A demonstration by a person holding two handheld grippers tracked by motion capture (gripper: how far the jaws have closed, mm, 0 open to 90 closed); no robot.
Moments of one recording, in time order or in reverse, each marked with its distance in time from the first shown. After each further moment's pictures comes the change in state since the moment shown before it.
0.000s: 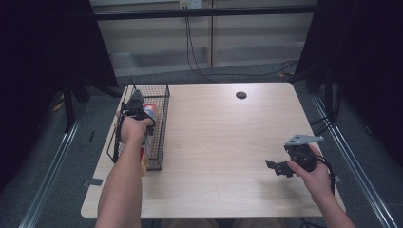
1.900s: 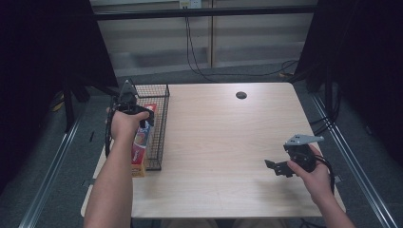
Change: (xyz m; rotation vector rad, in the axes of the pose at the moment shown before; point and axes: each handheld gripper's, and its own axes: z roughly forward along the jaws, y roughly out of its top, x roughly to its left) left arm 0.008 -0.002 -0.042 -0.092 -0.121 -0.014; right arm 0.004 0.003 -0.003 -0.012 0.004 -0.006
